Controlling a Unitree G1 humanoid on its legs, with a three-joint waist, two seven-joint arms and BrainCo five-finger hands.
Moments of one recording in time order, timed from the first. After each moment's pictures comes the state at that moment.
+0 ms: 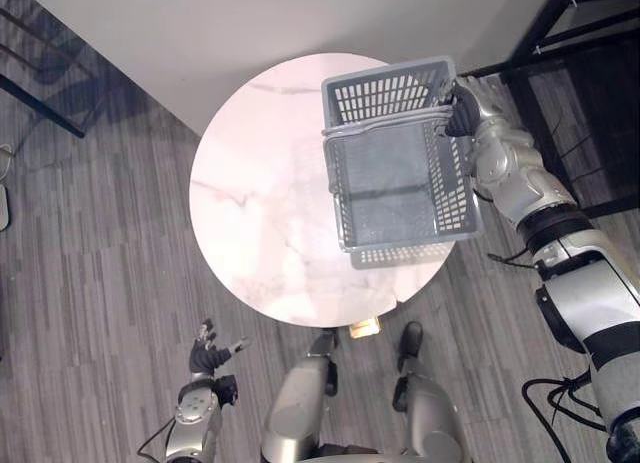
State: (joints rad) left arm 0.08 0.19 0.04 0.66 -0.19 -0.22 0.20; right arm -0.96 -0.60 0.35 0.79 -0.43 -0.06 -0.22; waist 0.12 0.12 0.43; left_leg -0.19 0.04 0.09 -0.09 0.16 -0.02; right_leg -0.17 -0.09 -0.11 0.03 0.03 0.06
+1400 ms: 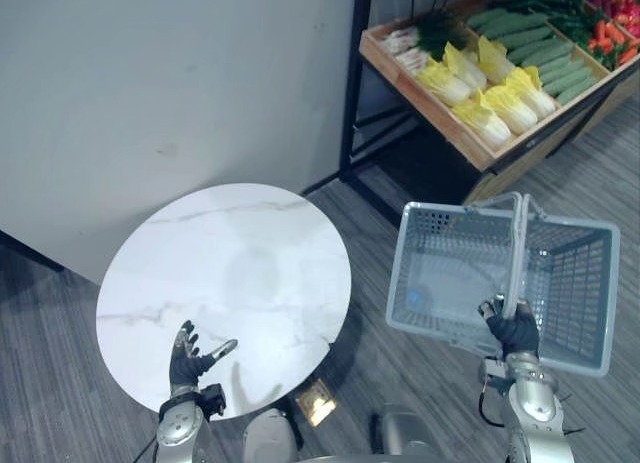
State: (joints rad) left arm 0.26 0.06 0.23 0.28 -0.13 -0.11 0.16; right arm 0.30 -0.10 -0.22 -0.09 0.04 -0.03 -0.16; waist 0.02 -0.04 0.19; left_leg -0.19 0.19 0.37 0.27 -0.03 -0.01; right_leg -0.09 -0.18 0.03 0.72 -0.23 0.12
